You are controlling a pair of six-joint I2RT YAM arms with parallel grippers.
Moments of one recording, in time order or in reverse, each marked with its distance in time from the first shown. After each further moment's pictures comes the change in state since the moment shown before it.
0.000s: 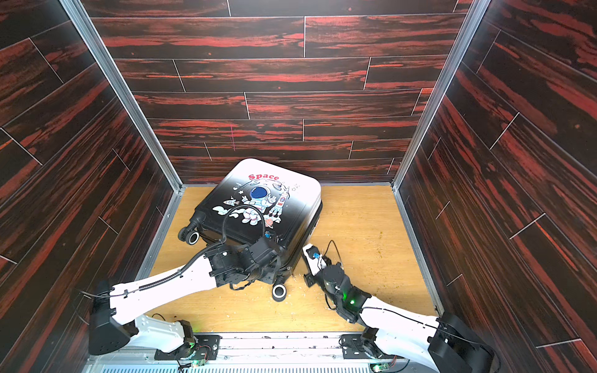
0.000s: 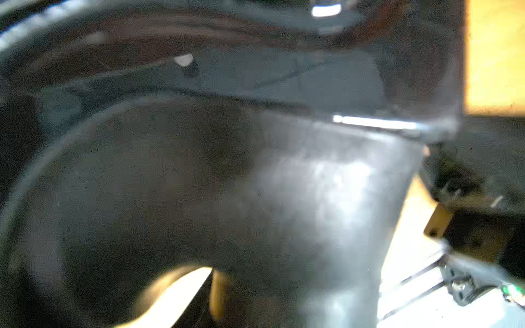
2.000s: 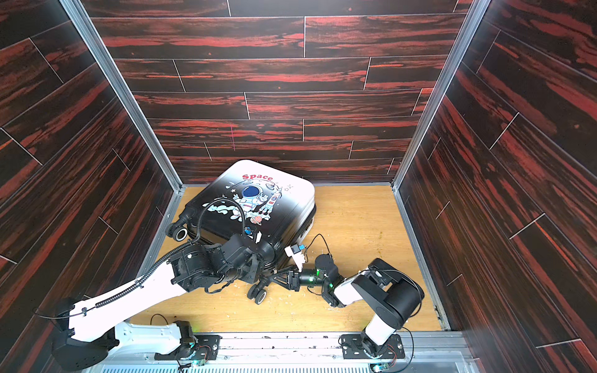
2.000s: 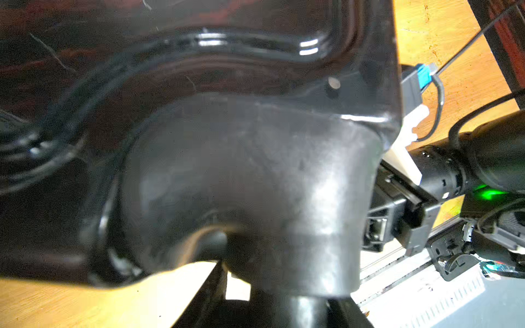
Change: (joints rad) left arm 0.008 -0.163 0.046 -0.125 -0.033 0.024; right arm -0.122 0.617 0.049 0.695 -1.060 0.787
